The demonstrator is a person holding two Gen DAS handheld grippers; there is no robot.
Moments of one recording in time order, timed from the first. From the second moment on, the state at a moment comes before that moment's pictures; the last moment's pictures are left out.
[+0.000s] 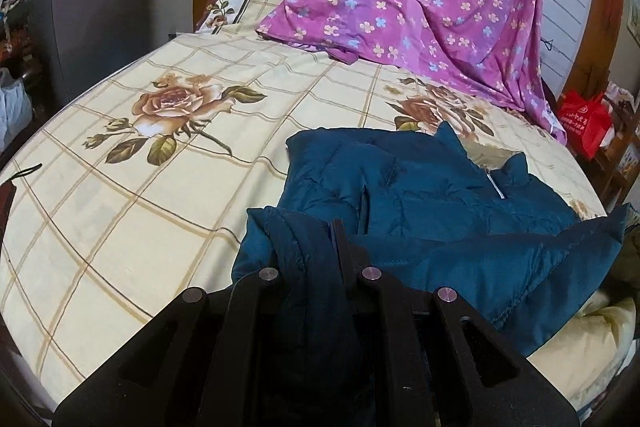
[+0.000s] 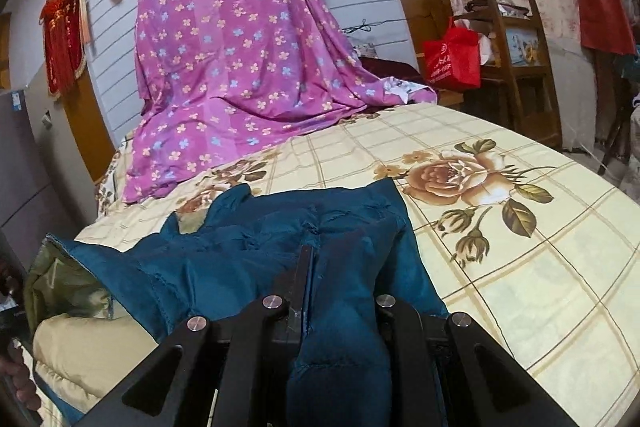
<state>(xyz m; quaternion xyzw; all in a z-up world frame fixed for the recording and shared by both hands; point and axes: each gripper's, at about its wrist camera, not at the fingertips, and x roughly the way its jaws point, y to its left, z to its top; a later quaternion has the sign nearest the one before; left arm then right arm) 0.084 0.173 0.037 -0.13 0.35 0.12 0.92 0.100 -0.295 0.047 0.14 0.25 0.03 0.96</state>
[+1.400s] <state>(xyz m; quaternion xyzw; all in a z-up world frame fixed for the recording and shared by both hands) 0.234 0.197 0.024 -0.19 0.36 0.10 0.91 0.236 -0.318 0.058 0.26 0.27 0.06 0.92</state>
